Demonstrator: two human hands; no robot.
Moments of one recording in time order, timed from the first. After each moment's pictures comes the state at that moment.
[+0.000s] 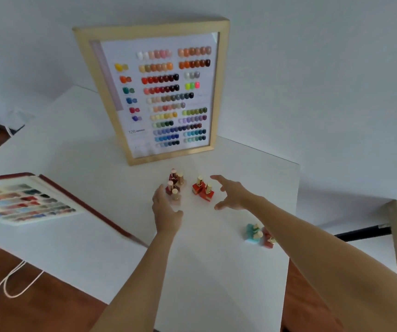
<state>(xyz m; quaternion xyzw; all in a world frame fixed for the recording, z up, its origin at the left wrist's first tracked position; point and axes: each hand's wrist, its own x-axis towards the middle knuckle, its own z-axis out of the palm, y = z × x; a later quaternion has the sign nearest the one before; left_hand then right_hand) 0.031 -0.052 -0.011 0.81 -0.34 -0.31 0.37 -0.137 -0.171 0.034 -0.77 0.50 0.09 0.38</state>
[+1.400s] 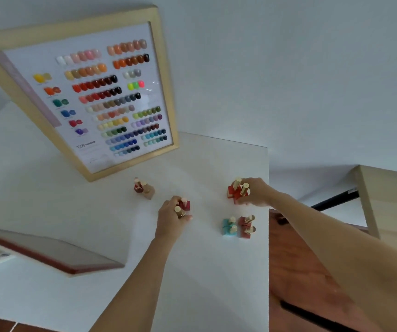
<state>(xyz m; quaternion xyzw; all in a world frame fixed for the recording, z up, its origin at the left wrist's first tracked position) -0.024 -0.082 -0.020 0.72 -0.51 -0.37 0.28 -0.270 -0.184 0.038 -0.69 0.60 0.05 0.40</state>
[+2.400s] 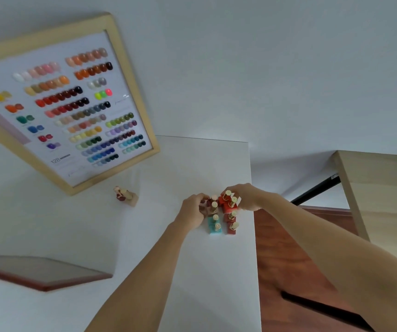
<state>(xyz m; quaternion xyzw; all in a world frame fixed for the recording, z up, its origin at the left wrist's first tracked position) -0.105 -0.127 -0.022 0.63 -0.64 -0.42 0.14 -0.297 -0.168 0.037 -0.74 0.55 0.15 0.35</state>
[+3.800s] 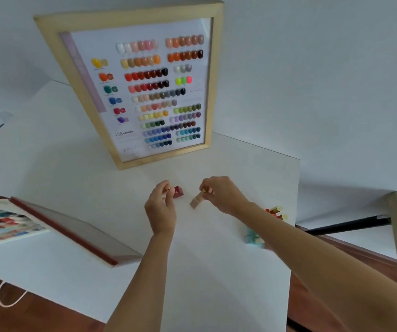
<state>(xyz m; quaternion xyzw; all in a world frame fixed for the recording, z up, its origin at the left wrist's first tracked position) 0.041 -0.082 -0.013 0.76 -0.38 -0.16 0.50 -0.107 -0.166 0.046 -0.83 0.47 -0.01 0.29</state>
